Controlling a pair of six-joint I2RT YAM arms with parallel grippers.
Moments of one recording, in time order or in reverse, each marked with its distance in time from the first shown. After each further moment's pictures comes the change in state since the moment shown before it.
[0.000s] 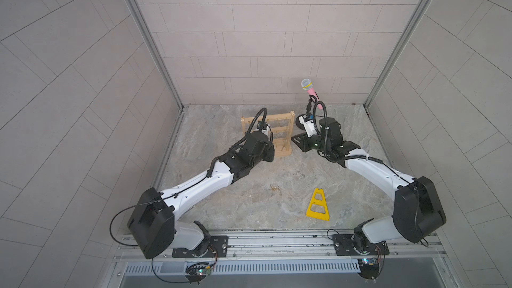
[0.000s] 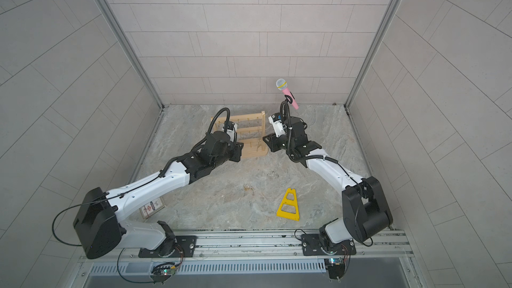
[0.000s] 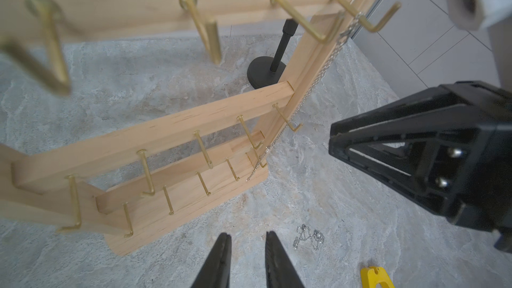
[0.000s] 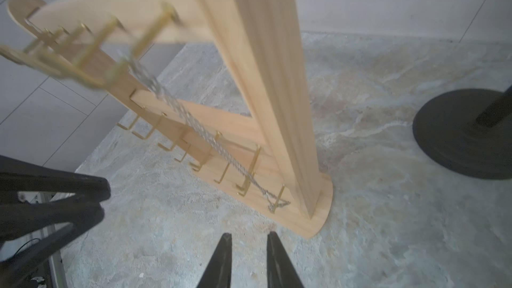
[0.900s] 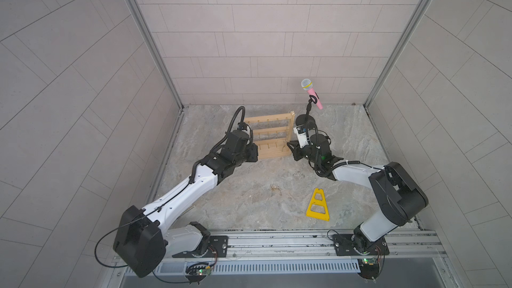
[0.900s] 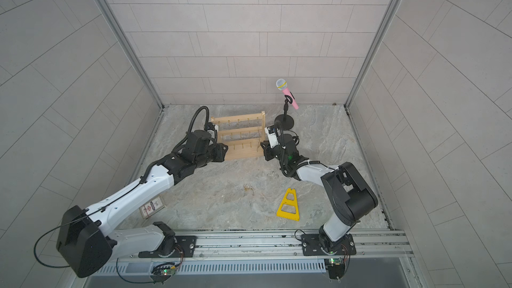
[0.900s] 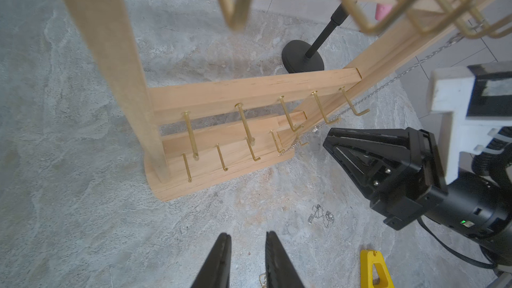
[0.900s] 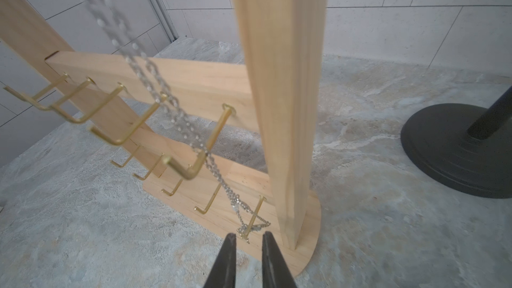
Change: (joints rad) left arm 0.176 -0.134 -0.071 -0.136 0.143 -0.082; right arm 0.089 0.175 -0.213 0.564 0.198 -0.032
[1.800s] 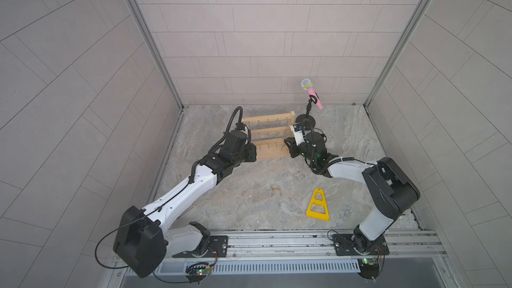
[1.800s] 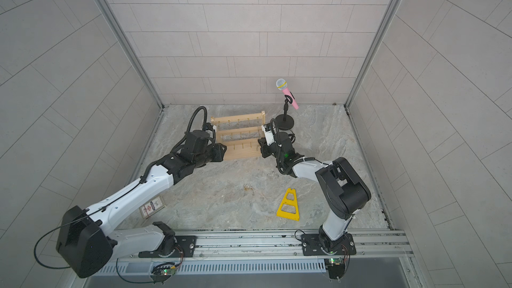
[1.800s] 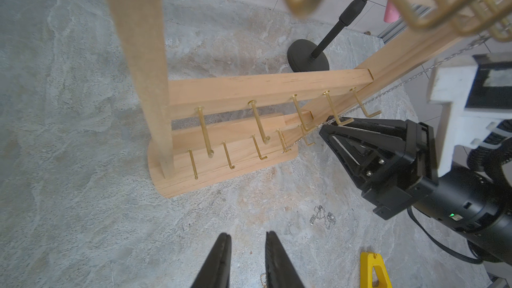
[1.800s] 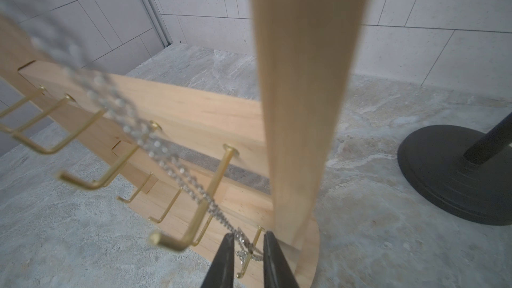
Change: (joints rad) left arm 0.015 -0.002 -0.013 0.007 0.013 -0.018; right arm 0.016 0.062 0.063 0.023 0.055 -0.024
